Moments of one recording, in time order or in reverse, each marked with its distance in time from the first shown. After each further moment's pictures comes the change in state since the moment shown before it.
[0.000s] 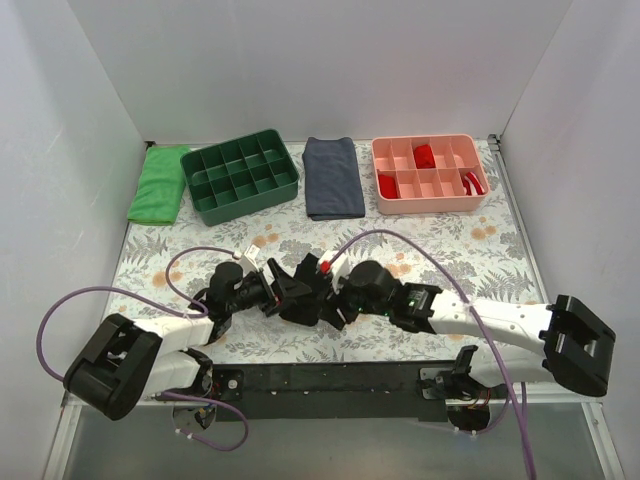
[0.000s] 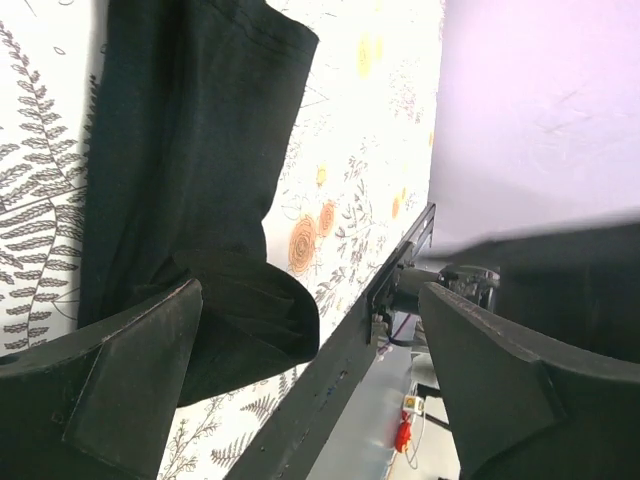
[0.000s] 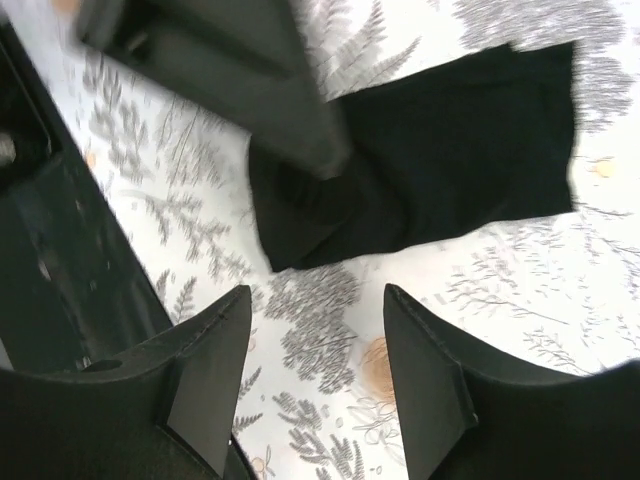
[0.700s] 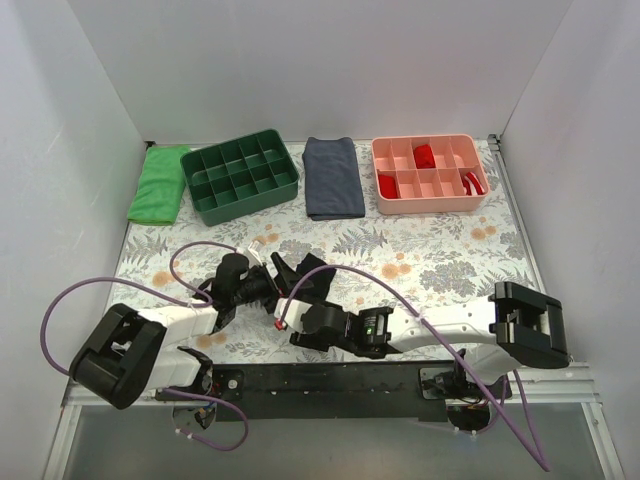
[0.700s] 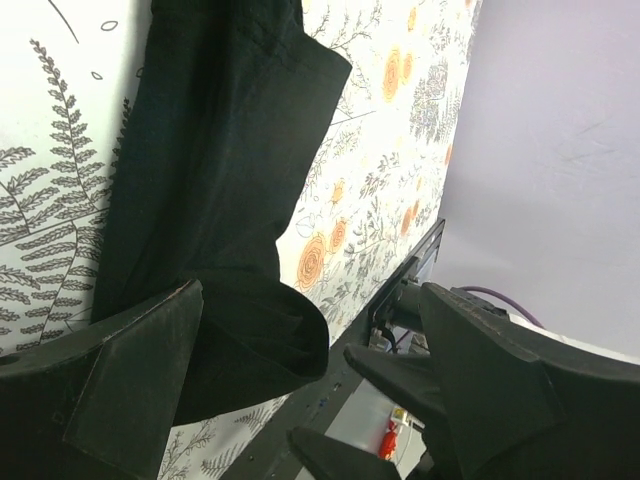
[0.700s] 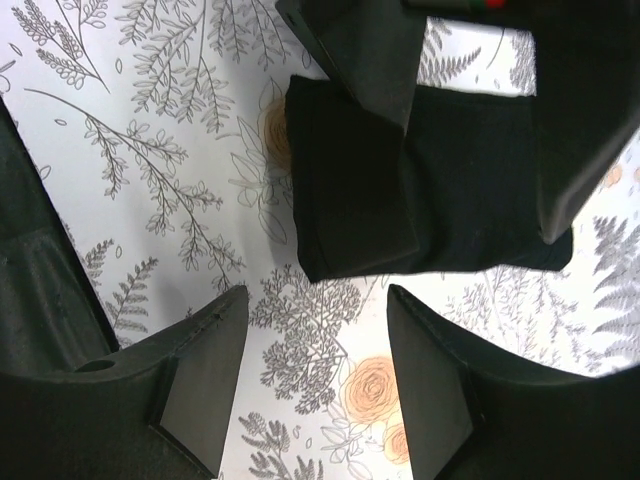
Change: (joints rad) left arm 0.000 0.062 0.095 -0.132 -0.027 -0.014; right arm 0.373 0.272 0.147 -0.091 0.430 -0.307
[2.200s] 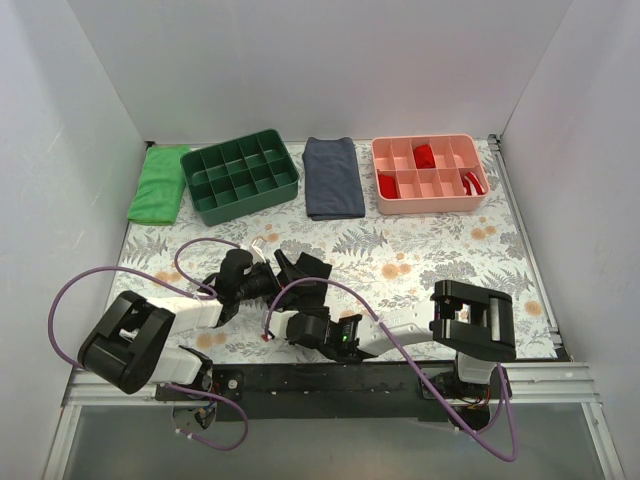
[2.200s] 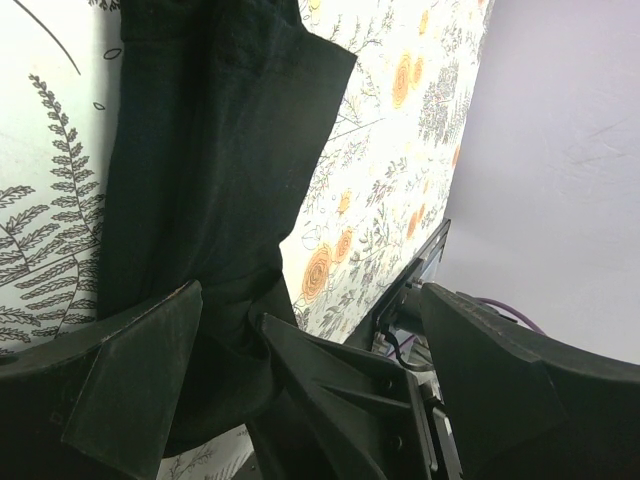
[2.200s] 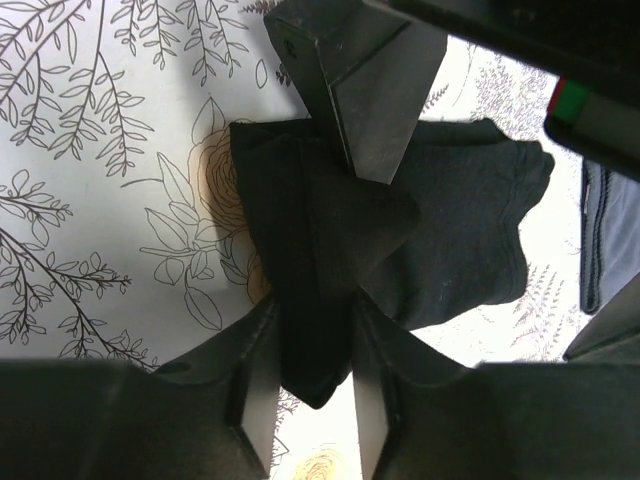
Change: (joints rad) left arm 0.003 0.092 0.047 0.010 0.020 0.012; right arm 0.014 0.279 0.040 0.227 0.207 -0.265
